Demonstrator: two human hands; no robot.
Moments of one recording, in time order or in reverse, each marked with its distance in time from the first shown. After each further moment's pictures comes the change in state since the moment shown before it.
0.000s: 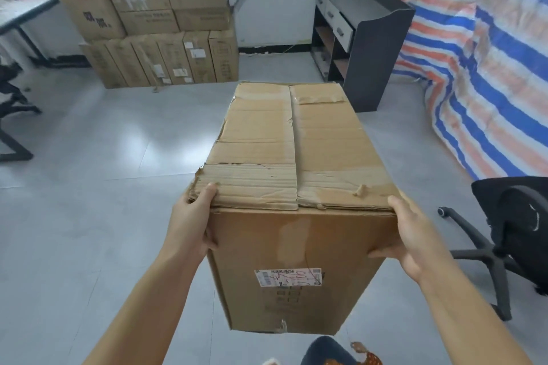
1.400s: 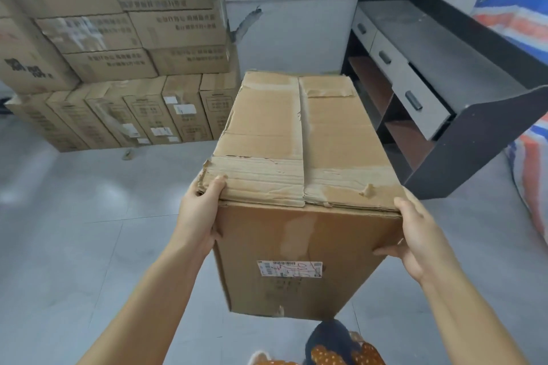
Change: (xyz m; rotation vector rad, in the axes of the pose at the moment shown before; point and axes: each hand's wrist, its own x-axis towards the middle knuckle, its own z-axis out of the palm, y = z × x) left_hand 0.865 0.355 0.322 0.044 -0.049 -0.012; right_hand 0.755 -0.365 0.499 -0.031 0.009 0.023
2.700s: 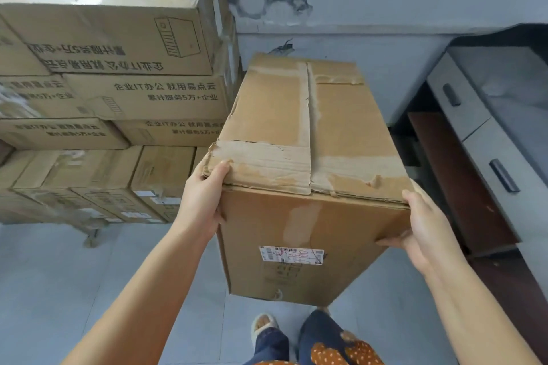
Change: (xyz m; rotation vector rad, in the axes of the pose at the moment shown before) left_hand 0.728 0.302 0.216 -0.076 0.003 -0.021; right_hand 0.635 -0.346 0.407 -0.015 -0.014 0.052
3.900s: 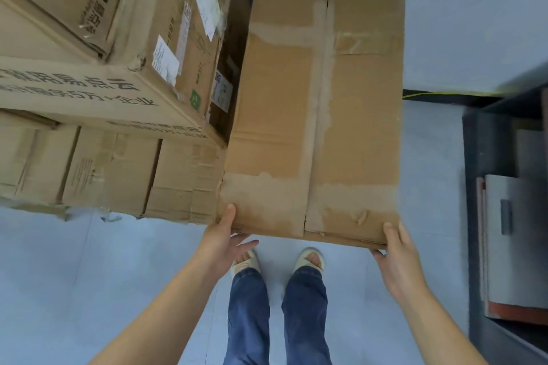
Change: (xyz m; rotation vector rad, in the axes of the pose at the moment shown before) left_hand 0.366 -0.169 0.081 -0.182 0.176 -0.750; right_hand 0.393 0.122 0.161 -0.079 -0.083 0.262
